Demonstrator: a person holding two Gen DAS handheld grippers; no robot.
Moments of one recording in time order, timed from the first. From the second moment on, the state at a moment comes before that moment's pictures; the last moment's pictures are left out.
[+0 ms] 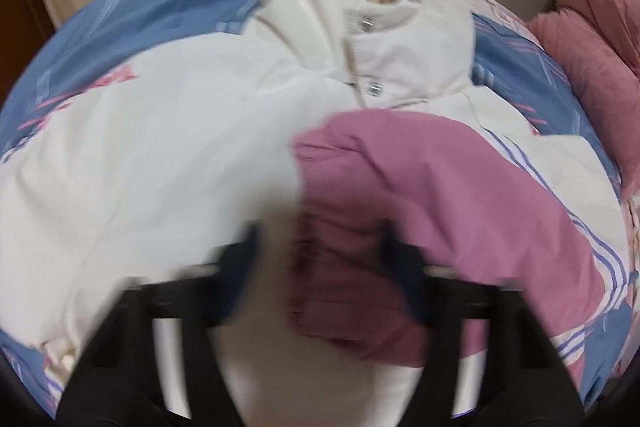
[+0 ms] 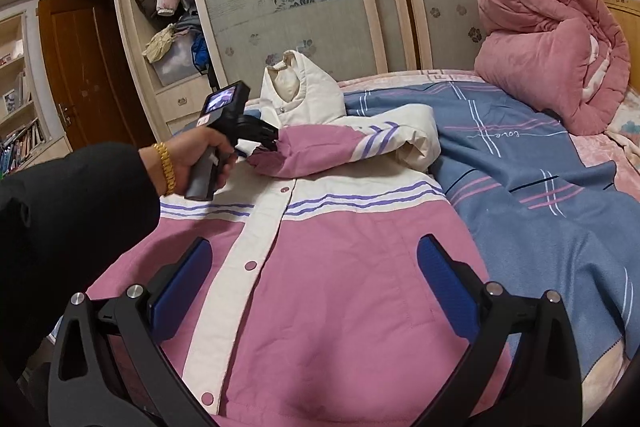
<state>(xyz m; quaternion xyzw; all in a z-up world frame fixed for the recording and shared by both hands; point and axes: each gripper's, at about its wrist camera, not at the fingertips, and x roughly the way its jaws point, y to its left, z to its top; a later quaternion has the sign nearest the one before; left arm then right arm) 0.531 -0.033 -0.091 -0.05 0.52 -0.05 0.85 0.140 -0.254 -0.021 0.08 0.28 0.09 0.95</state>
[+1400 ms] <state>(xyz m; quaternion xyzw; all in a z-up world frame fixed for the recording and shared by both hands) 0.095 0.051 0.048 -0.02 0.21 0.05 0.98 0.129 -0.241 -0.016 0.05 0.27 0.07 0.96</state>
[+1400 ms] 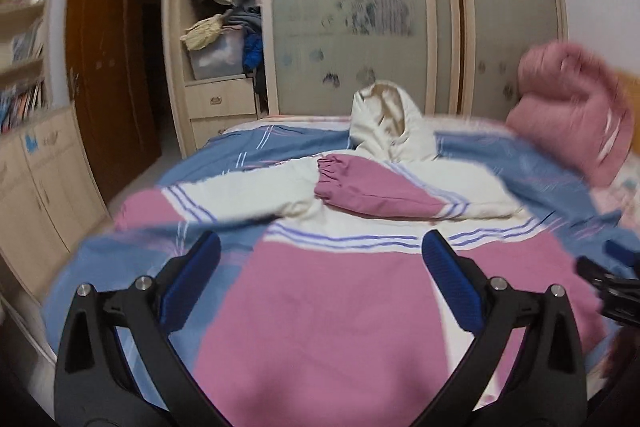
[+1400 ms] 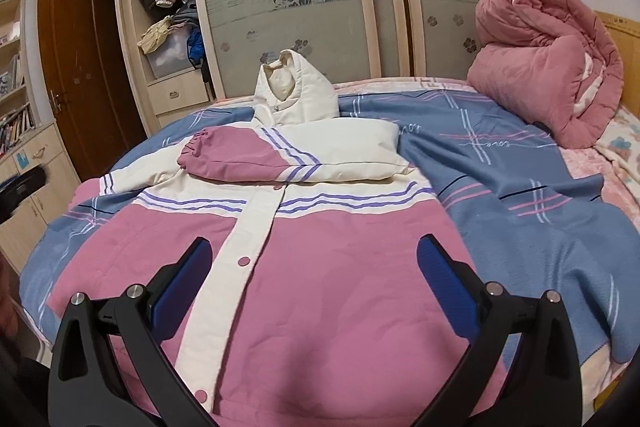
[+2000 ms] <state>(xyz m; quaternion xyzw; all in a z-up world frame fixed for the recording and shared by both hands) 0.091 0.040 0.004 0.01 0.24 0.04 0.97 0.120 -0.234 -0.016 0.01 0.26 0.04 0.97</state>
